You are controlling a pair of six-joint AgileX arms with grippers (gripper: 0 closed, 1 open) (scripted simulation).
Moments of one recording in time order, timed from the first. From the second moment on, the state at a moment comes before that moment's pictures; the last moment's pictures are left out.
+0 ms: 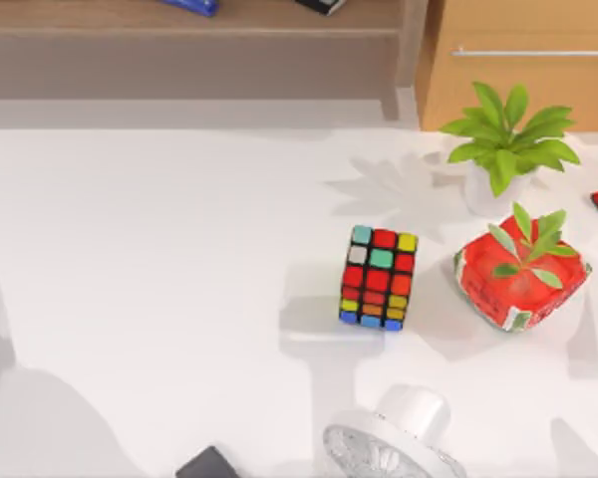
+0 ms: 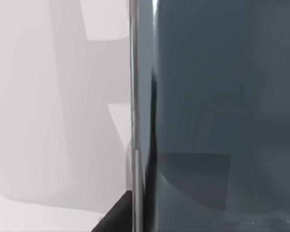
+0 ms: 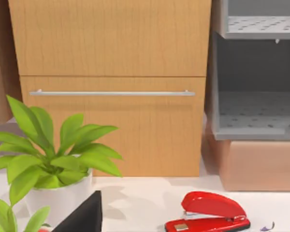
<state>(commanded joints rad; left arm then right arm) 0.49 1.89 1.04 -0.69 0.01 0.64 0.00 0.00 0.00 0.00 0.00 0.00</state>
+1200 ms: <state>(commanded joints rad) 0.23 1.85 1.35 -0.84 0.03 0.31 0.00 0.00 0.00 0.00 0.00 0.00</state>
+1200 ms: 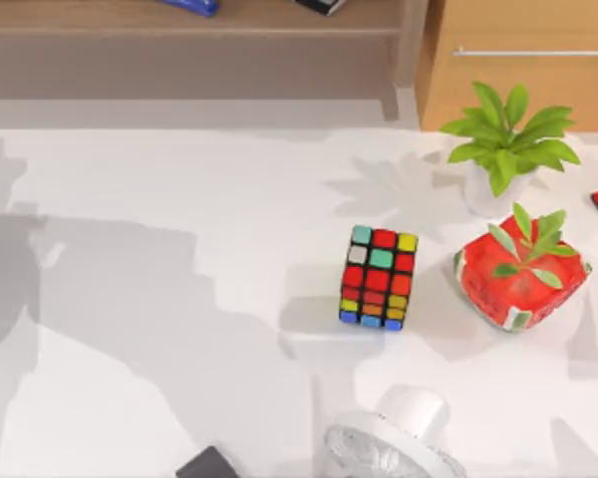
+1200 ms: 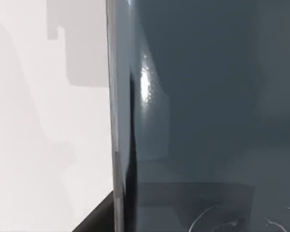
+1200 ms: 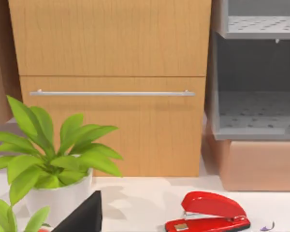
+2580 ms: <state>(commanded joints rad) -0.54 2.11 1.67 -1.09 0.01 -0.46 0.00 0.00 0.00 0.00 0.00 0.00</state>
